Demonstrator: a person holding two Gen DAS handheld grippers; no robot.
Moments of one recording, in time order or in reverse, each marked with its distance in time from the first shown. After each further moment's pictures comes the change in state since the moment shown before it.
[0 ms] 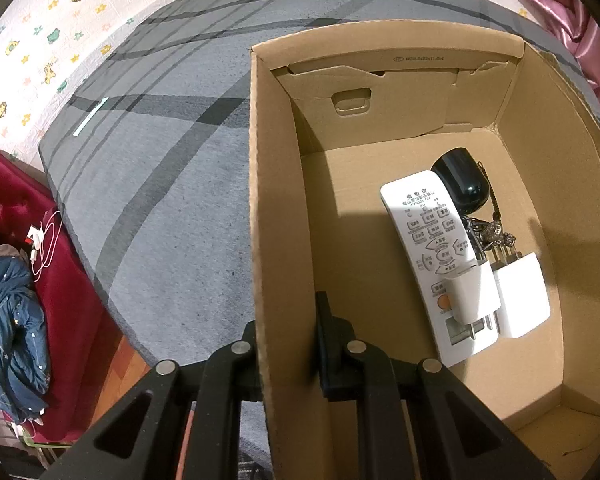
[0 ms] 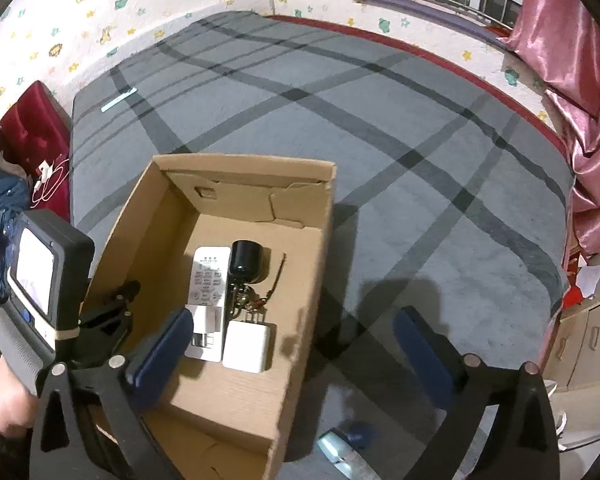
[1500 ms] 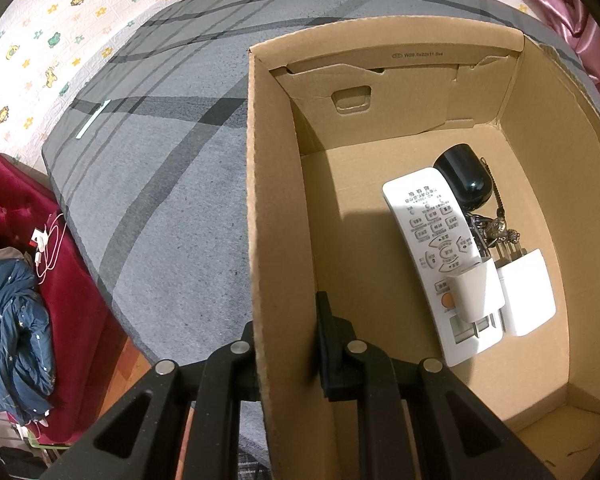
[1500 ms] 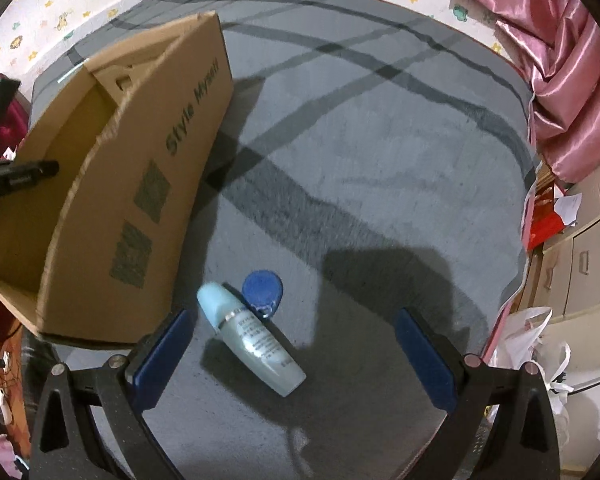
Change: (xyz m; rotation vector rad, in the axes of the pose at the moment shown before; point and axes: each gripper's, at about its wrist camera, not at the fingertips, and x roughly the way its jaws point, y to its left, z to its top) left arm 0.002 -0.003 -0.002 0.011 0.000 0.019; right arm 0.032 -0.074 -0.151 0.092 0.122 -0.088
